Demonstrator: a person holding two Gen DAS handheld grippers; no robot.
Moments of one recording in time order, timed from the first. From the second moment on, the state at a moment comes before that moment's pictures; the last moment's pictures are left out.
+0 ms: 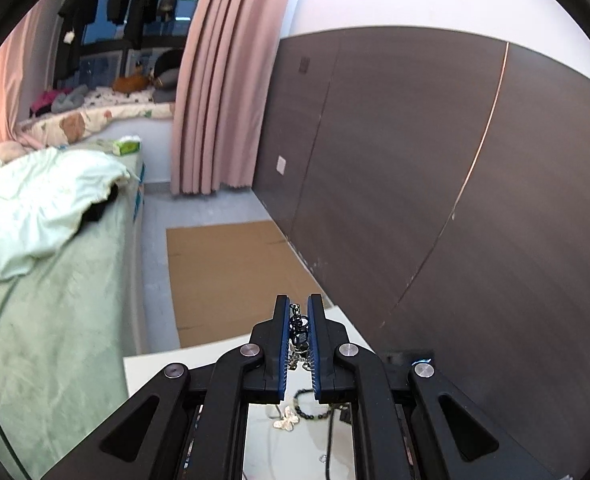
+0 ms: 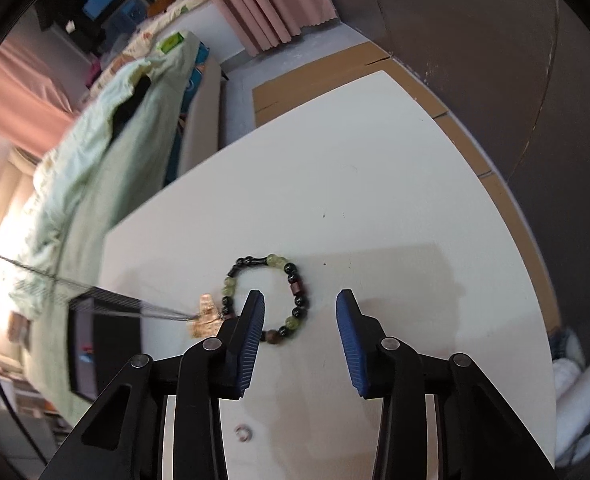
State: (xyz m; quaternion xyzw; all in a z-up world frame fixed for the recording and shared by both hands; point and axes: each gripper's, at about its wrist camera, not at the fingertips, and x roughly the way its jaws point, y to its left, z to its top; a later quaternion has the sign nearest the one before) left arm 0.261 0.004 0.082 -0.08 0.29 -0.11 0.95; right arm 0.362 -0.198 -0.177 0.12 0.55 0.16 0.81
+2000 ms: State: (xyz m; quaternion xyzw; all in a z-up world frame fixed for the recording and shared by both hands) left arm 0.254 0.096 -0.058 -0.19 0.39 -0.07 0.90; right arm 0.279 -0.118 -0.074 0.16 0.38 0.36 0.84
